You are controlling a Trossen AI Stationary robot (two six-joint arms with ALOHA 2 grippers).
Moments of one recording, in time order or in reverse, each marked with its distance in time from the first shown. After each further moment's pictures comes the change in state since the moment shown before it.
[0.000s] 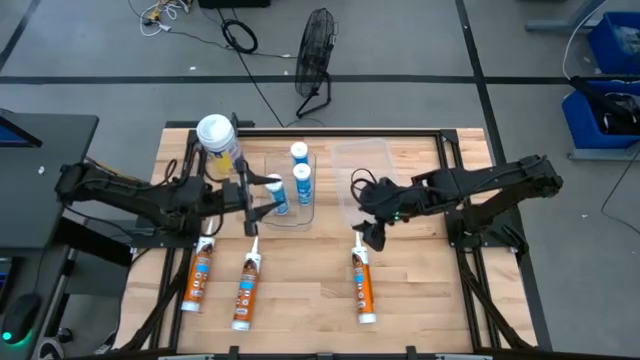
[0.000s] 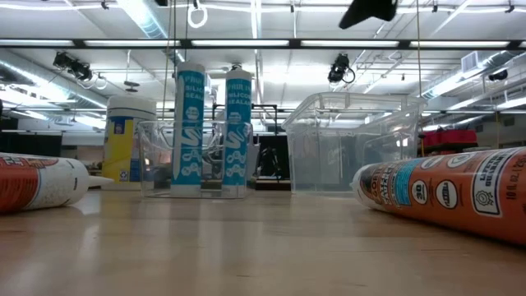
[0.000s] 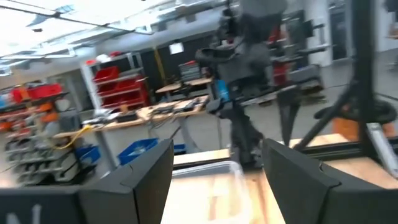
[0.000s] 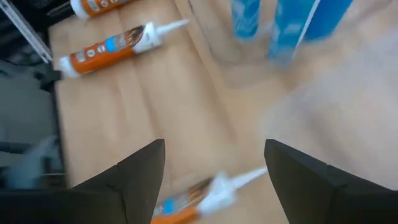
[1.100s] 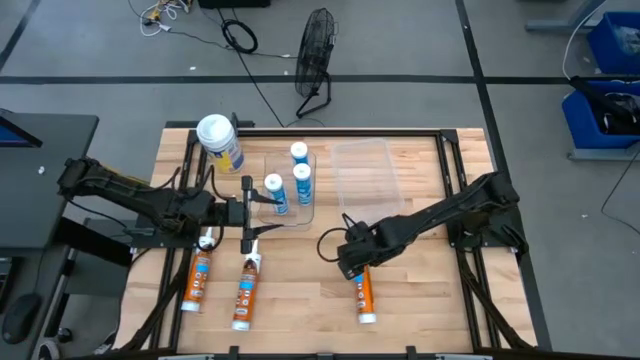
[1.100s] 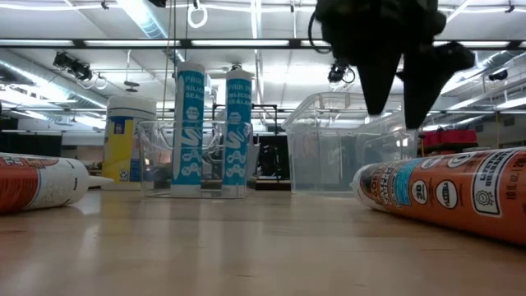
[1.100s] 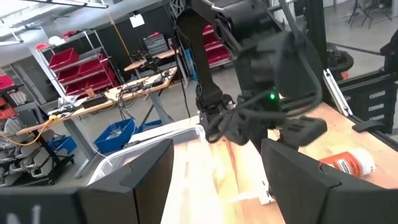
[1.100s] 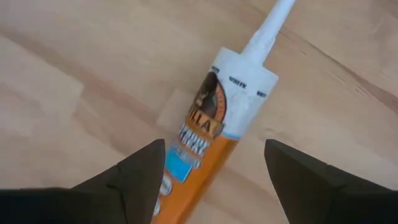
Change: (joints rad) left arm -0.099 0.001 -0.001 -0.179 0.017 0.043; right arm 0.131 0.406 0.000 -0.122 -0.138 0.785
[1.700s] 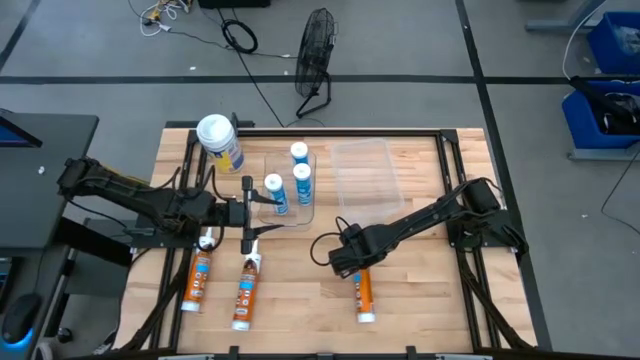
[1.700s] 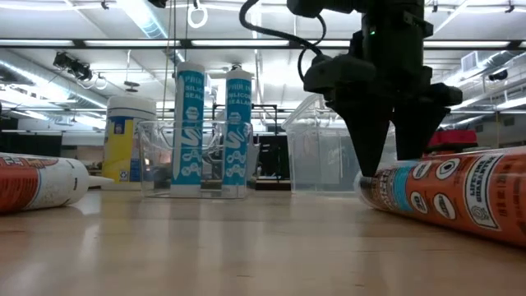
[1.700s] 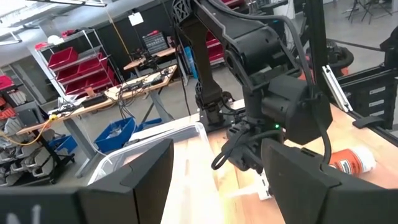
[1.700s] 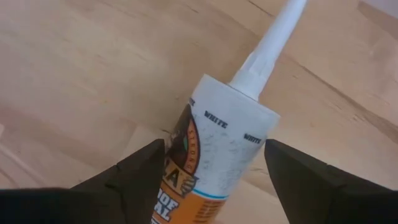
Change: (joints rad) left arm 0.000 0.000 0.000 -0.011 0.000 0.007; right arm -0.021 0.144 0.000 0.008 0.064 -0.011
